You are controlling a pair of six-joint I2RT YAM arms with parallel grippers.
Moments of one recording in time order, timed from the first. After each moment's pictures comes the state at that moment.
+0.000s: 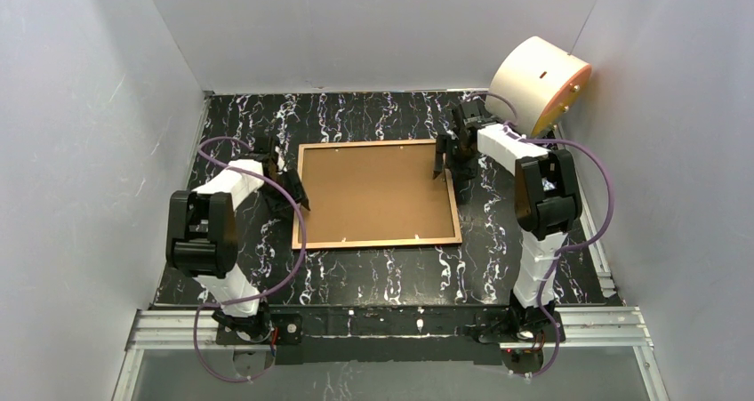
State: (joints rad) left arm -0.07 1.66 1.02 -0.69 0.18 -0.47; right arm 0.29 2.00 1.48 -0.67 -0.10 0.36
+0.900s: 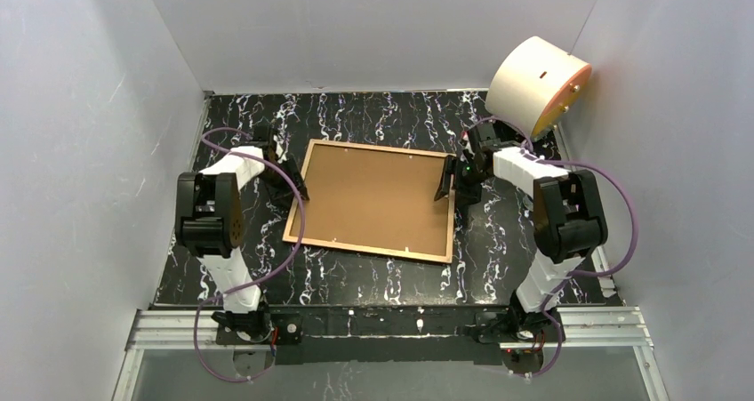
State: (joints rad) left arm -0.05 1.82 1.17 -0.69 0.24 -0.44; right arm 0.26 1.79 1.16 -0.59 -0.35 0.41
